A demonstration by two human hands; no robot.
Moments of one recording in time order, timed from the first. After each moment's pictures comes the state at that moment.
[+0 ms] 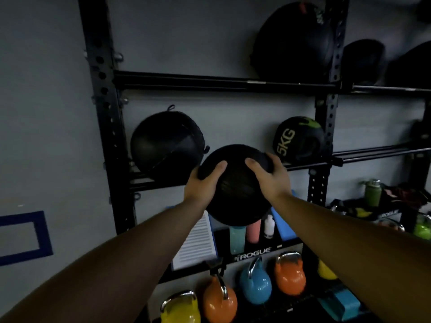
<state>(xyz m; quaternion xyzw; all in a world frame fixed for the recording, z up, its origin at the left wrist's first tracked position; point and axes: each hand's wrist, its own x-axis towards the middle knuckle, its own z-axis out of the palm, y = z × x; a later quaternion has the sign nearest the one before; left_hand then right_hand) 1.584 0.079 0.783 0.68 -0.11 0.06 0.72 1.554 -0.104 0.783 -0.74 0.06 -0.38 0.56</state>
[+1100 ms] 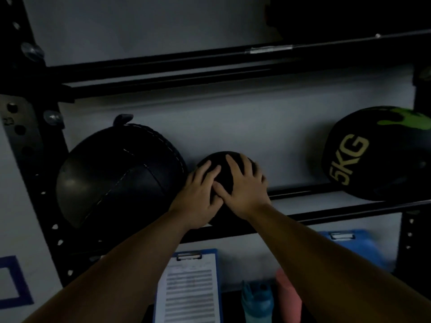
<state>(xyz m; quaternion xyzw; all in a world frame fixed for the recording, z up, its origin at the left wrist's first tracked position) 1.897 -0.040 0.805 0.94 -0.23 0.22 0.14 1.912 -0.209 0.791 -0.93 -0.08 -0.29 0.21</state>
